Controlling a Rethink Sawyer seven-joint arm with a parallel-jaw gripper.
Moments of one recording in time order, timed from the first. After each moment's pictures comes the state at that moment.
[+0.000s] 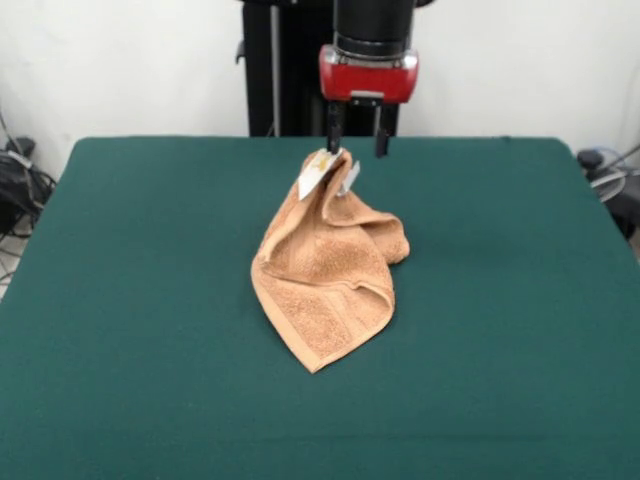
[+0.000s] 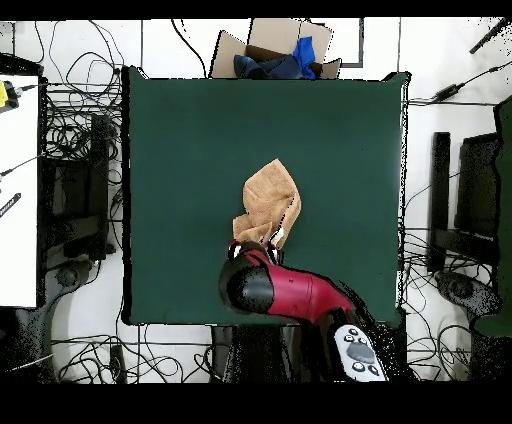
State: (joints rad) arm -0.32 -0.78 0.04 2.13 -0.11 0.10 1.57
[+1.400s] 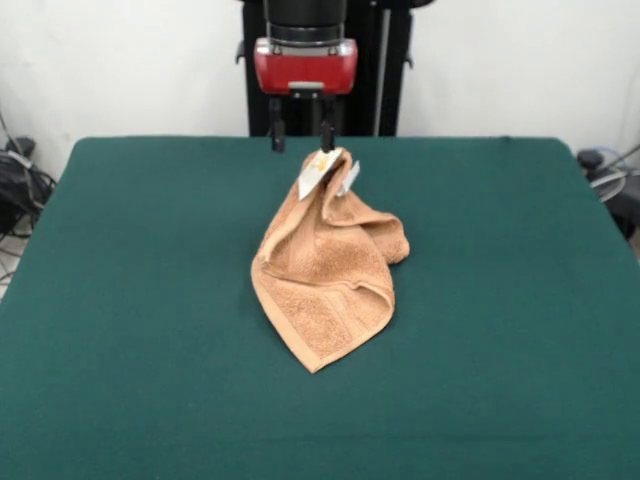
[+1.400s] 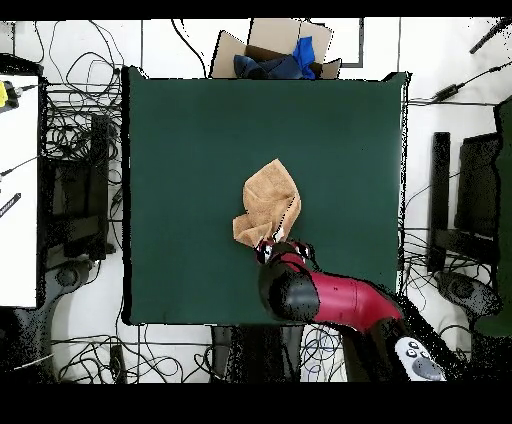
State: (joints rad) arm -0.58 -0.83 0.20 2.15 -0.30 0.08 1.57
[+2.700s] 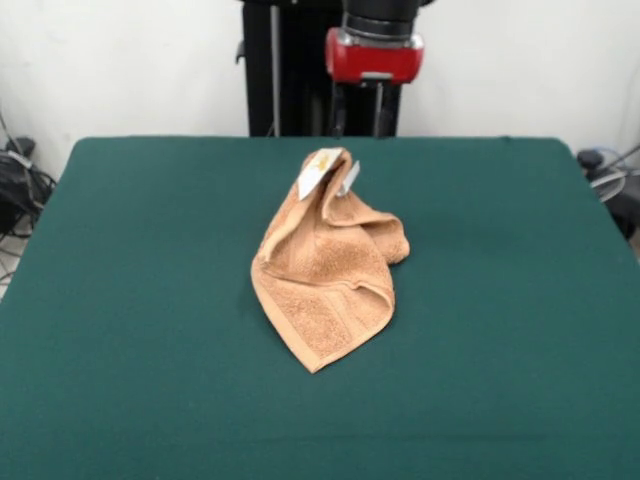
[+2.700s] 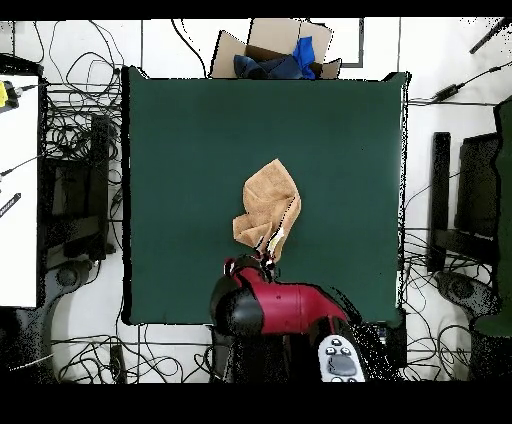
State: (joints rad) arm -0.27 -0.82 0.00 2.15 -0.31 0.06 1.57
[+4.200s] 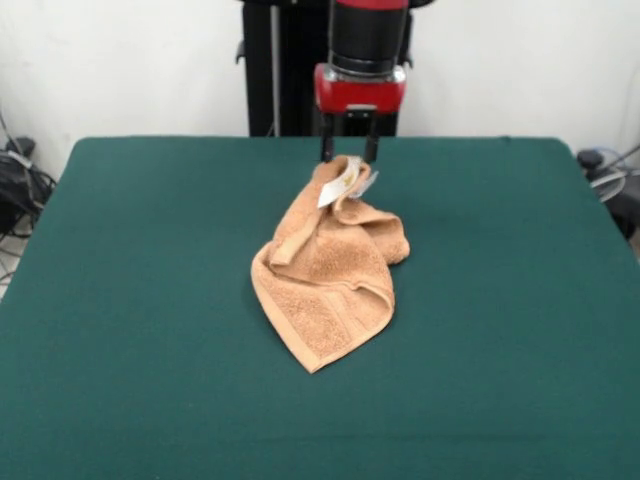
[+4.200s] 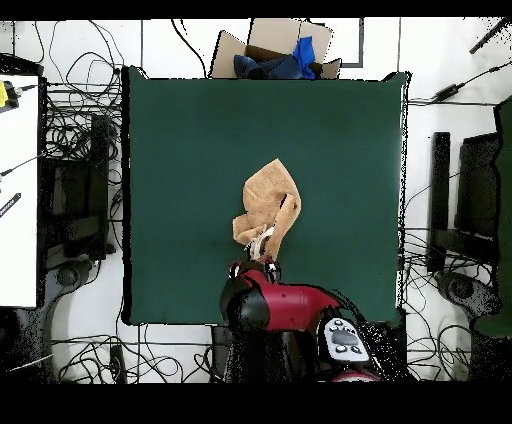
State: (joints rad) arm -0.29 -0.66 -0.02 2.13 -0.31 -0.03 1.57
